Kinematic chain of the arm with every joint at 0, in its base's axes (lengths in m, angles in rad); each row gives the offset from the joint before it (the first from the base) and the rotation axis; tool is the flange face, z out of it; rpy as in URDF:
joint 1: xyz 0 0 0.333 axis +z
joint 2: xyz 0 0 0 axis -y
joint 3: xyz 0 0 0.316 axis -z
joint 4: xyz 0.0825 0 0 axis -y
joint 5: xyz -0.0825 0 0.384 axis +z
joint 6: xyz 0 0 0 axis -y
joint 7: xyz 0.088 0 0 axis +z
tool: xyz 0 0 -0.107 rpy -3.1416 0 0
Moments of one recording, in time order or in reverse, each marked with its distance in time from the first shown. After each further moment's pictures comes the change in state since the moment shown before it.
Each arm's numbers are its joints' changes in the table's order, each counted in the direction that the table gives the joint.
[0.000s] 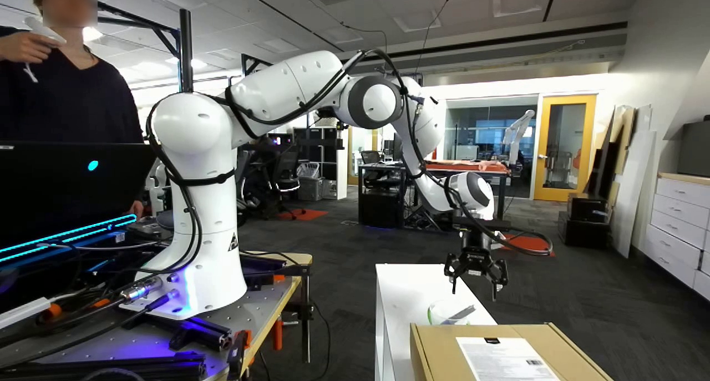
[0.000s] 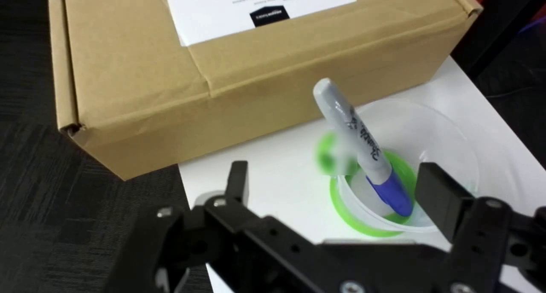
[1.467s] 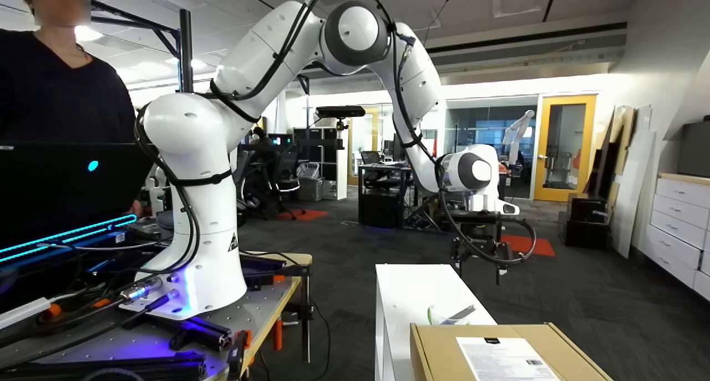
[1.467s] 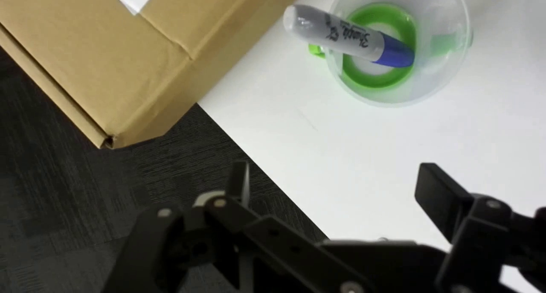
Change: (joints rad) arm -0.139 0.363 0.030 -0.519 0.227 0.705 -0.289
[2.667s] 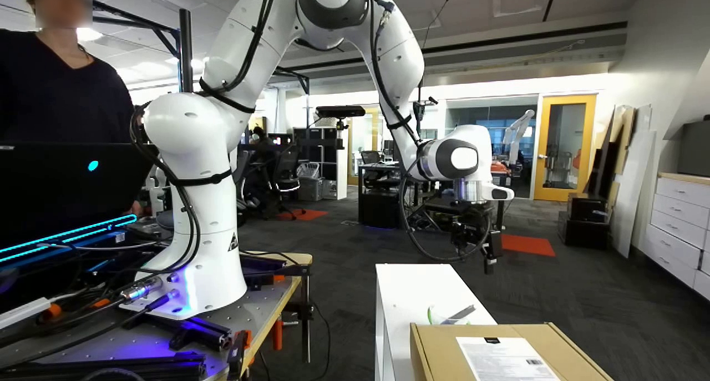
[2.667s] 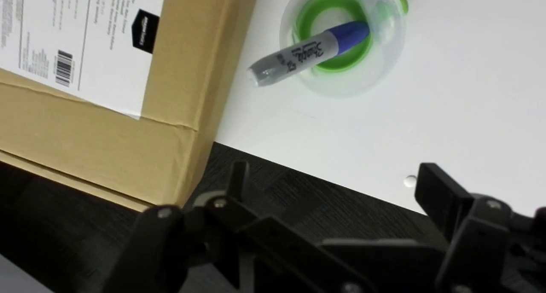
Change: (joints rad) arm 0.004 0.208 0.075 -0.278 0.188 0.242 -0.278
